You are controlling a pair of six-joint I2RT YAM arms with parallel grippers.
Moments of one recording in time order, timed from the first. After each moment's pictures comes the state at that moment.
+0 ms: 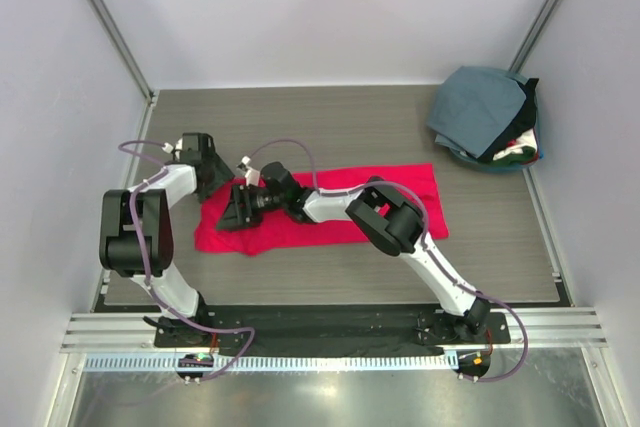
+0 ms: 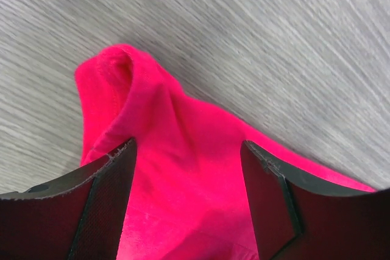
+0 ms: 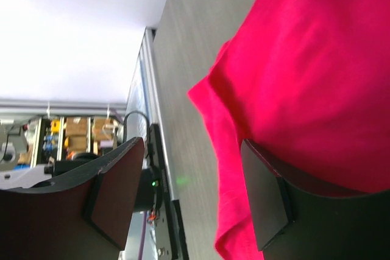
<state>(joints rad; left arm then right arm) 0.00 1.70 0.97 -0.26 -0.12 -0.67 0.94 2.44 1.63 0.49 -0.69 0.96</state>
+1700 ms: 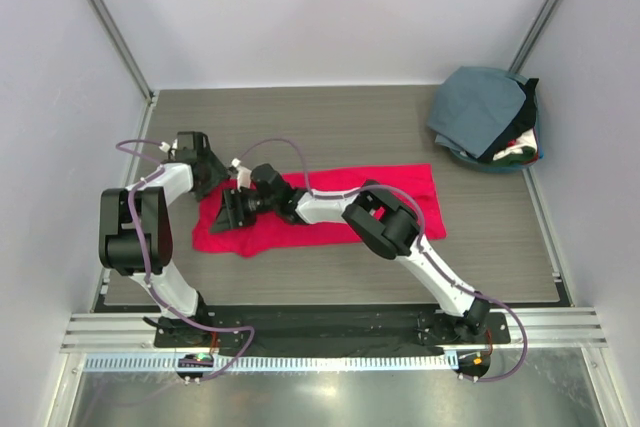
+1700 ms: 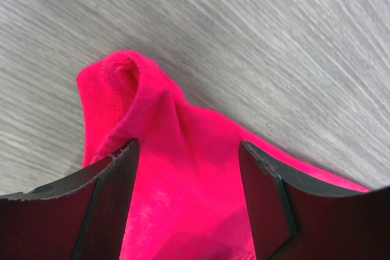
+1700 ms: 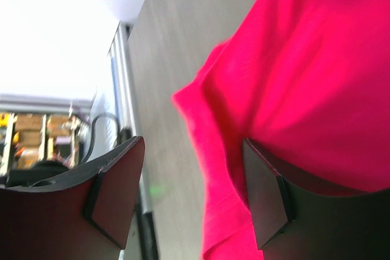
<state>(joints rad) 0.03 1.71 0.98 -0.26 -0.08 -0.65 0.98 2.48 1.73 0.39 -0.61 0.80</state>
